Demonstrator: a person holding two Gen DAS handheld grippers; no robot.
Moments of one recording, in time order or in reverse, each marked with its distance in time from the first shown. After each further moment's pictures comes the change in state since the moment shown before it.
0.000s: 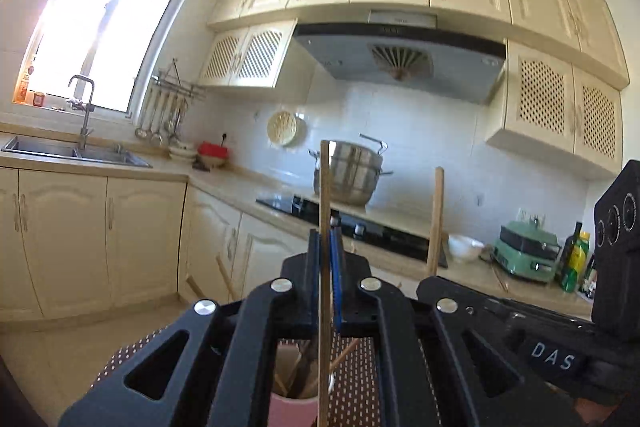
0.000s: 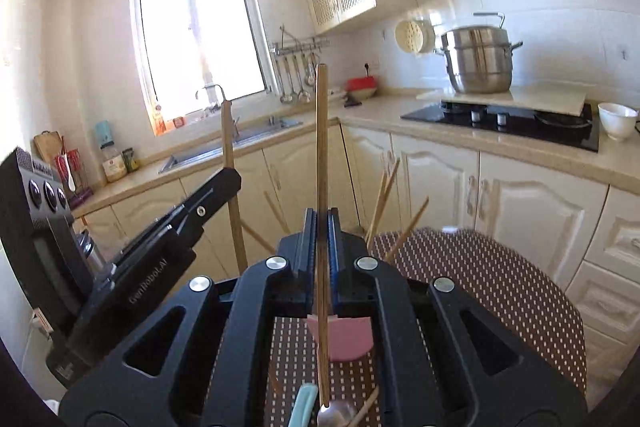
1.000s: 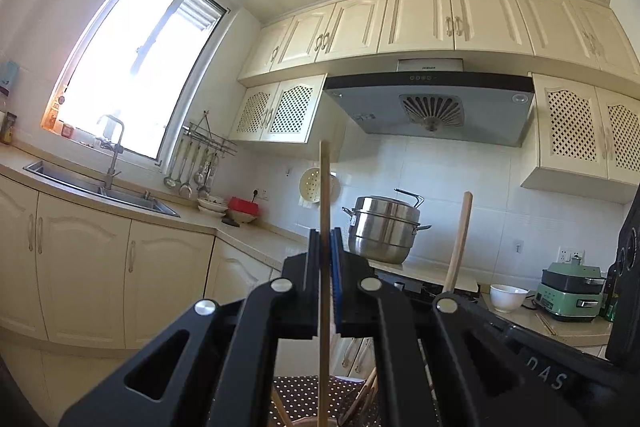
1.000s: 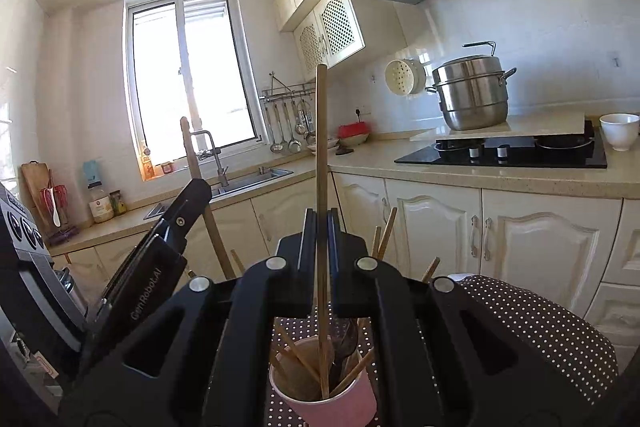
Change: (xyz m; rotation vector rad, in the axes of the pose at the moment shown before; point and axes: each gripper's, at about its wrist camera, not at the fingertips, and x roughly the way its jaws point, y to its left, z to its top) left arm 0.037 0.009 -0.011 0.026 -0.217 0.118; right arm 0.048 -0.019 -0.009 0.027 -0.177 -0.021
